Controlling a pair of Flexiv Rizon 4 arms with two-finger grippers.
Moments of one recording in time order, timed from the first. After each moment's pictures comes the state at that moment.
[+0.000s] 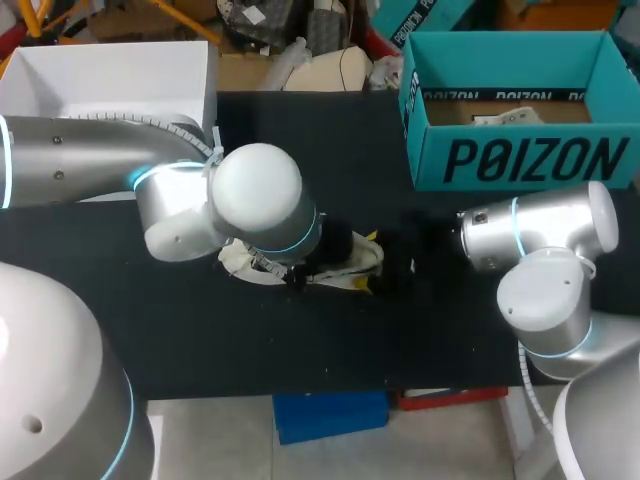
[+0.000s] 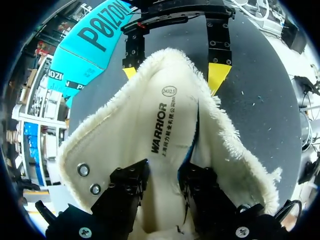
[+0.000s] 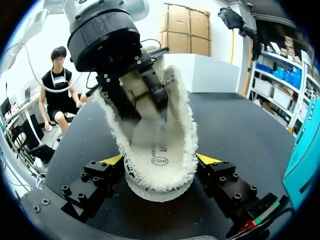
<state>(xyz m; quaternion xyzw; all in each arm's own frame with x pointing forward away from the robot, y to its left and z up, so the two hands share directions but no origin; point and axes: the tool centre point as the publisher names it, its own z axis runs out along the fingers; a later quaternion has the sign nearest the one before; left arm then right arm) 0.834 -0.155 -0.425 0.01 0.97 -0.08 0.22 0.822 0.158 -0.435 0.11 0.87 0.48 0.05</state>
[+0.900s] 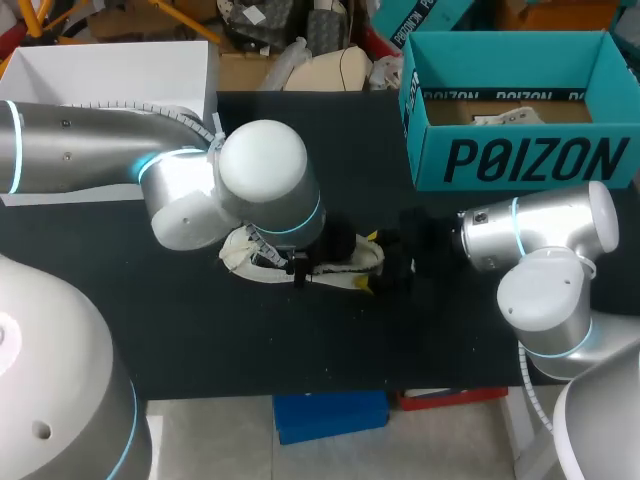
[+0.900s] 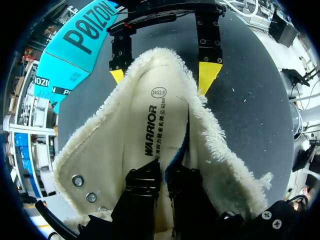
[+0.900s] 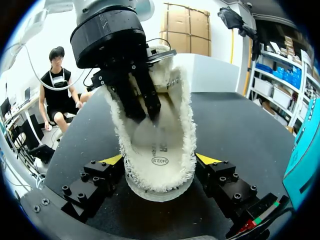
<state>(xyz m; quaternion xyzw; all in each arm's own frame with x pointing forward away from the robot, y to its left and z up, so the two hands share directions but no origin) 0.832 -0.161 -0.426 0.04 0.98 -0.06 0.16 0.823 0.157 -0.435 0.11 0.87 0.48 0.05</state>
